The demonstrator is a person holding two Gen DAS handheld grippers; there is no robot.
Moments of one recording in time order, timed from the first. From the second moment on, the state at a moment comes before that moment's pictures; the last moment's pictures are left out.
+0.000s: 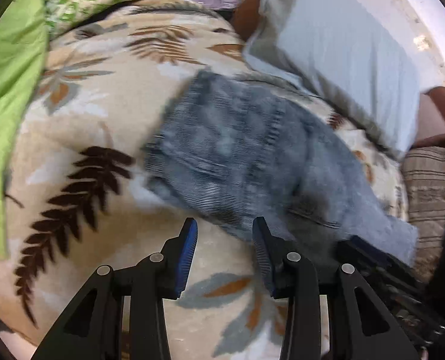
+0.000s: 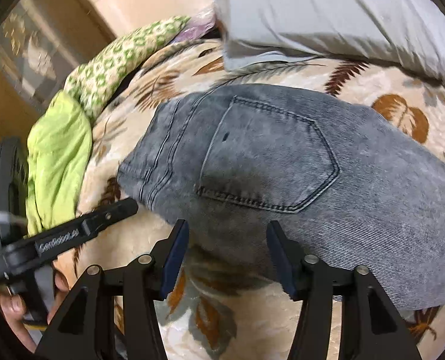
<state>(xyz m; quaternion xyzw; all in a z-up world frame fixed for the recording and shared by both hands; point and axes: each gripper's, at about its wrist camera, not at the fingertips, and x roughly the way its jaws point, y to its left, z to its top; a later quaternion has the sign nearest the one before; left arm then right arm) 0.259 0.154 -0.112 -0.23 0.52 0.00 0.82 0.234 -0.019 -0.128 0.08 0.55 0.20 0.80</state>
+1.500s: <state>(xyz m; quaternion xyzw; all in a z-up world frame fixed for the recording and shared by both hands) 0.257 -0.059 -0.071 -0.11 0.52 -0.09 0.84 0.190 -0.310 -0.091 0.20 0.49 0.05 0.85</state>
